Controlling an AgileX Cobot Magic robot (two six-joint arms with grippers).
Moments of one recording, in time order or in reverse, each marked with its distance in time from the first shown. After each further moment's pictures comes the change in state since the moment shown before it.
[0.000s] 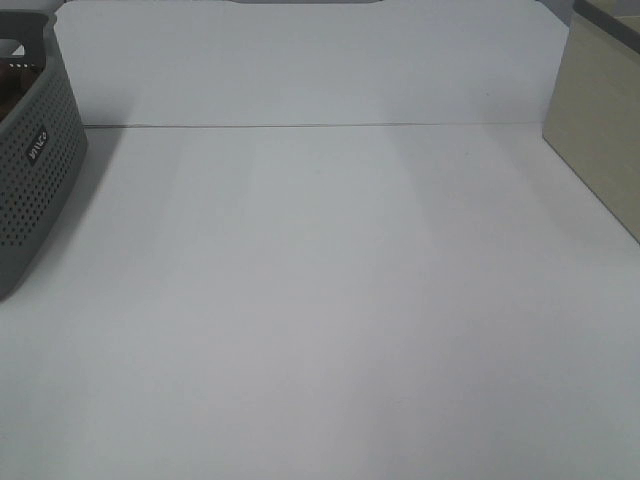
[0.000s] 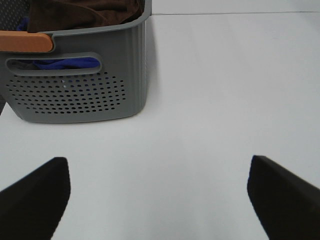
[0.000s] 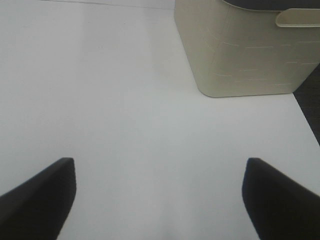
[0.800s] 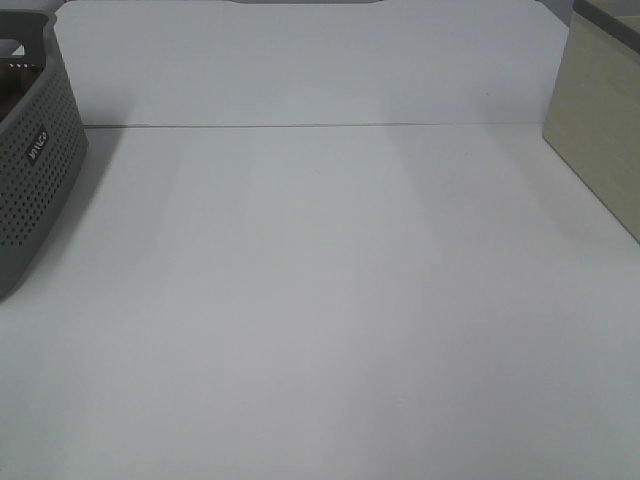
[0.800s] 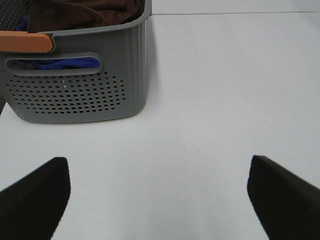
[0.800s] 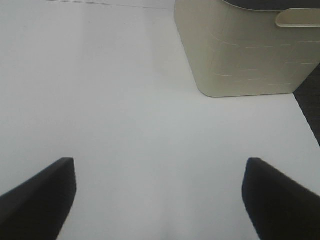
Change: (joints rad) left arm 0.000 0.000 0.000 0.000 0.000 0.000; right arm 0.000 0.000 0.000 0.000 0.000 0.000
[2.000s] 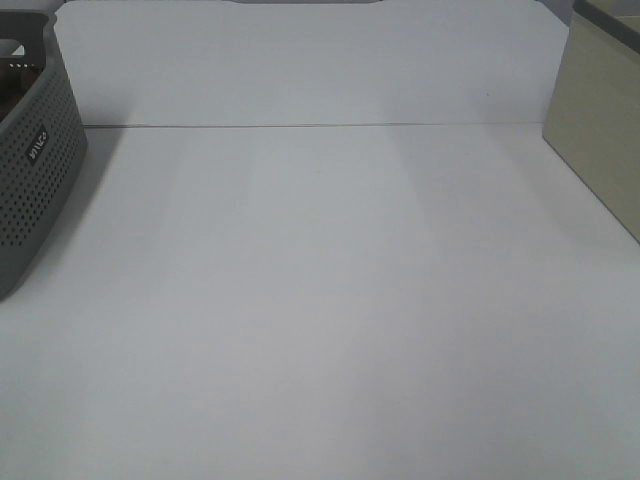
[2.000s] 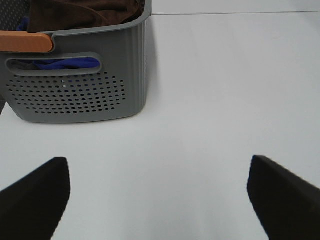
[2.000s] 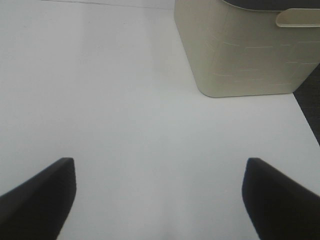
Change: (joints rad) left arm 0.000 0.000 0.000 0.000 0.000 0.000; right arm 0.000 0.000 0.000 0.000 0.000 0.000
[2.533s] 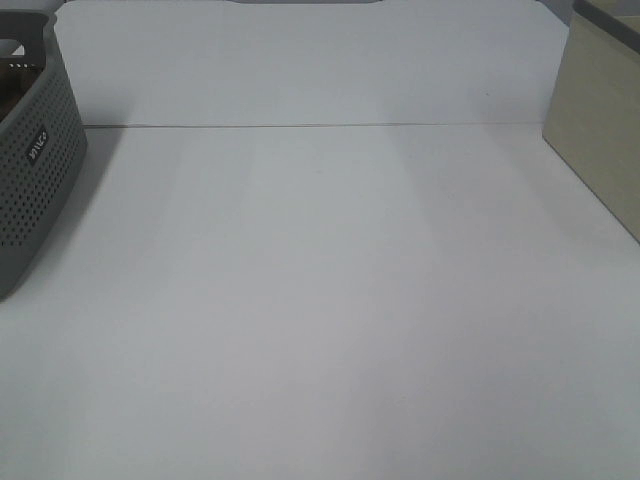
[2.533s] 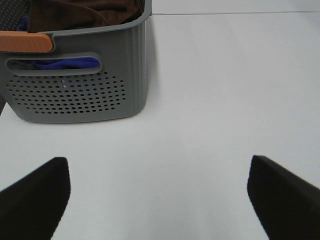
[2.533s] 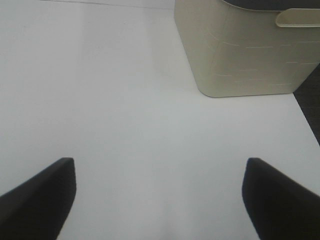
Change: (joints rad) left arm 0.000 0.000 0.000 0.000 0.000 0.000; right arm 0.000 0.000 0.000 0.000 0.000 0.000
